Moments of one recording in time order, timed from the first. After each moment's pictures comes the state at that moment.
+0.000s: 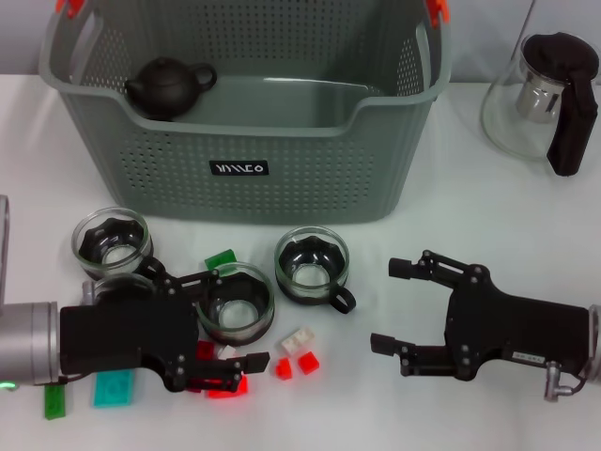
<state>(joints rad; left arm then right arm) -0.43 -2.15 0.49 0.65 2.22 1.76 -0.99 0.53 2.10 -0.47 -0.29 -2.13 -1.64 0.74</state>
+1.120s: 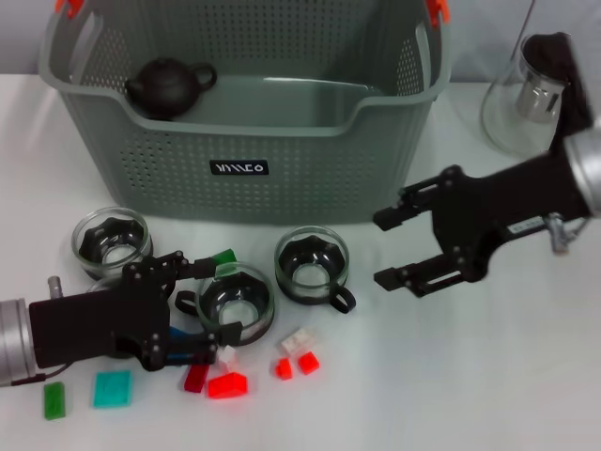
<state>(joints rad) -0.40 -2.14 0.38 0.64 2.22 1.75 -0.99 0.69 2.10 -1.03 -1.11 -2.18 -1.73 1.64</state>
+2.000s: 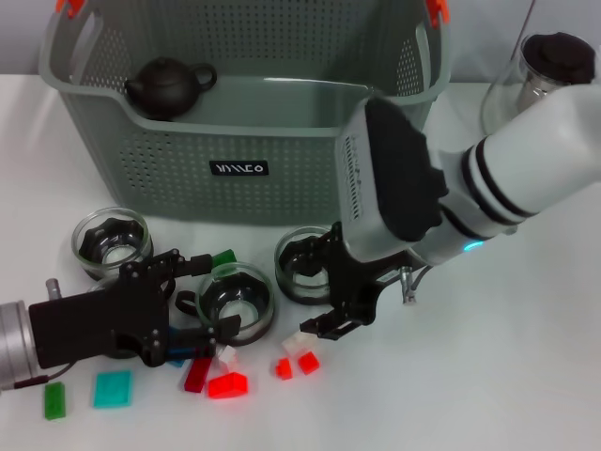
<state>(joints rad) -0.40 -2.15 0.35 0.62 2.22 1.72 -0.99 0.79 2.11 -1.66 -1.02 -2.22 -1.25 1.85</state>
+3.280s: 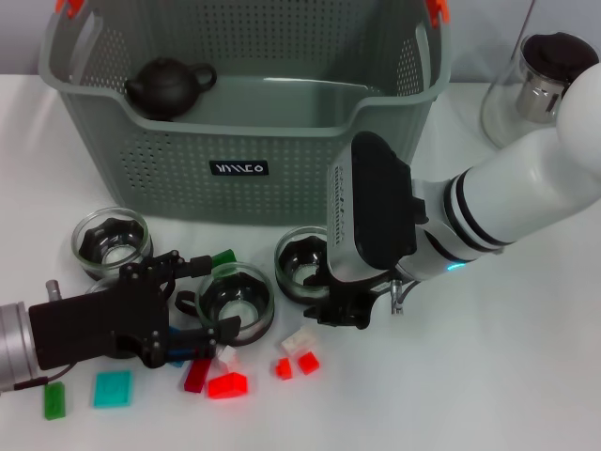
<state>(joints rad) -0.39 -2.15 0.35 0.62 2.22 1.72 -0.99 0.78 2.11 -1.79 -0.94 -2.23 -1.05 1.90</state>
